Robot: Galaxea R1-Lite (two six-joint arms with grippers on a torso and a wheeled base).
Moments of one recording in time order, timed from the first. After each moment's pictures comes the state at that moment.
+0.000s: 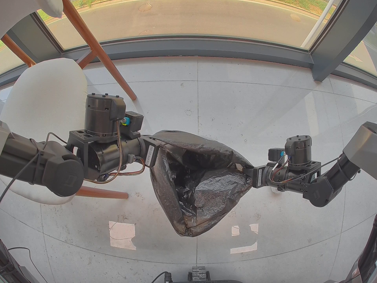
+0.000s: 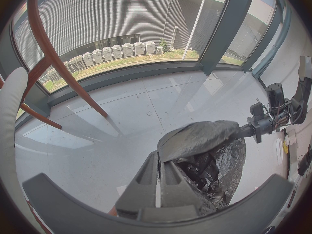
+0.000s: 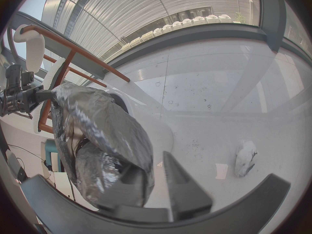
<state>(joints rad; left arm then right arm) -0.51 1.81 -1.03 -0.41 0.15 0.12 0.39 2.09 -0.82 -0.79 0.18 0.18</state>
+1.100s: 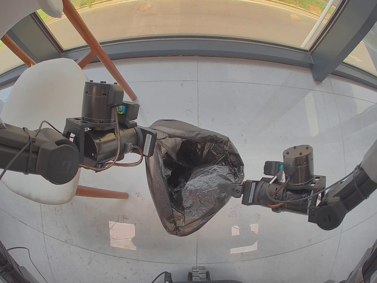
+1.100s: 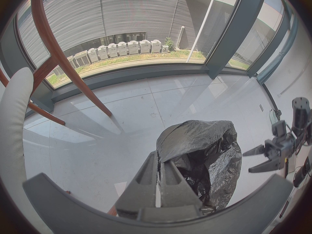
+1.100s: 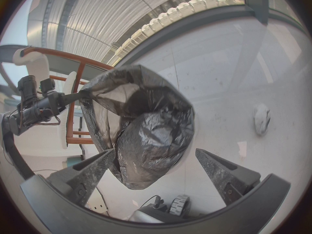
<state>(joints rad) -0.50 1.80 -1.12 -0.31 0.17 0.06 0.62 1.94 -0.66 -0.78 0.07 0.56</state>
